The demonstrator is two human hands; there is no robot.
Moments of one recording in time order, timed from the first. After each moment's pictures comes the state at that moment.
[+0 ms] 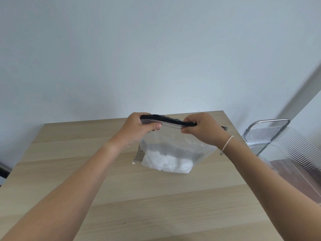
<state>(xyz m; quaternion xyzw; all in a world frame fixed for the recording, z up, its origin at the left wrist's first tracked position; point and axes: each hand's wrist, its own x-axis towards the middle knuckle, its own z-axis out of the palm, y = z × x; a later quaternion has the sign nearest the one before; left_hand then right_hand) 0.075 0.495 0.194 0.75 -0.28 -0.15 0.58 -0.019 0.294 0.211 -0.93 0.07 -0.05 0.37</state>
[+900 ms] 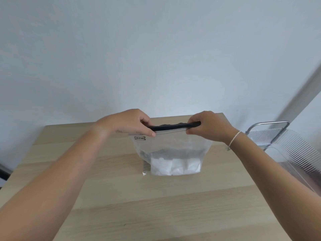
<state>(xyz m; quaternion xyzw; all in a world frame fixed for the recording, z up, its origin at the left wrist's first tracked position) 0.093 0.506 0.242 0.87 -0.35 -0.26 0.24 -0.026 0.286 0.233 -0.98 0.06 -0.01 0.21</state>
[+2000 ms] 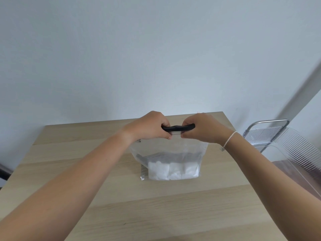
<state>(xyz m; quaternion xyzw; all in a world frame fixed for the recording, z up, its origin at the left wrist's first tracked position) 0.069 0.461 0.225 0.87 -0.40 -0.18 0.23 -0.021 0.294 0.225 -0.97 0.04 0.00 0.24</state>
